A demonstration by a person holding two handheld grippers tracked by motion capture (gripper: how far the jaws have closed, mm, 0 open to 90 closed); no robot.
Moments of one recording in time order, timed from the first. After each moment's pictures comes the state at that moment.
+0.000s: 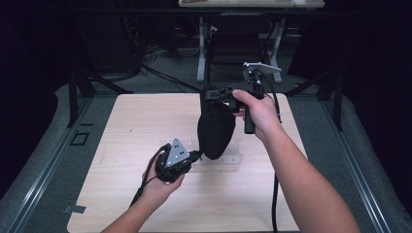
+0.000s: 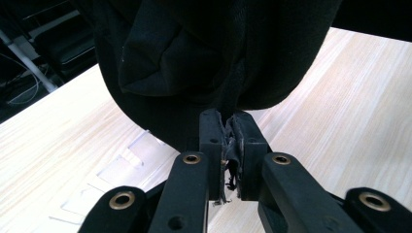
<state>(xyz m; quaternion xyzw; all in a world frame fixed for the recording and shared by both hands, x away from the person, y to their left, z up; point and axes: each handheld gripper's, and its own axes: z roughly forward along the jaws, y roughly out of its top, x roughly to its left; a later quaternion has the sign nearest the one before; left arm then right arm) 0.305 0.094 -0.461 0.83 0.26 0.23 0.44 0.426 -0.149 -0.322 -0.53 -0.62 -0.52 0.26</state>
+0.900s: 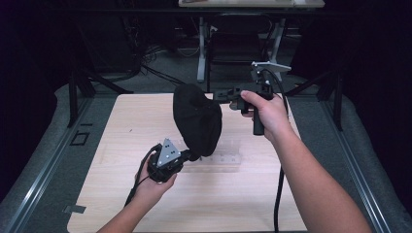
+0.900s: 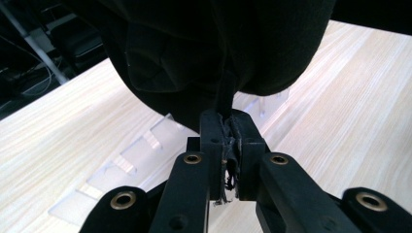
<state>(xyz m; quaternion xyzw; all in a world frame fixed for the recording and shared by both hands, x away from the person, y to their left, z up) 0.306 0.116 -0.468 0.82 0.28 0.24 0.44 0.416 -0.167 -0.315 -0.53 -0.63 -0.52 0.23</state>
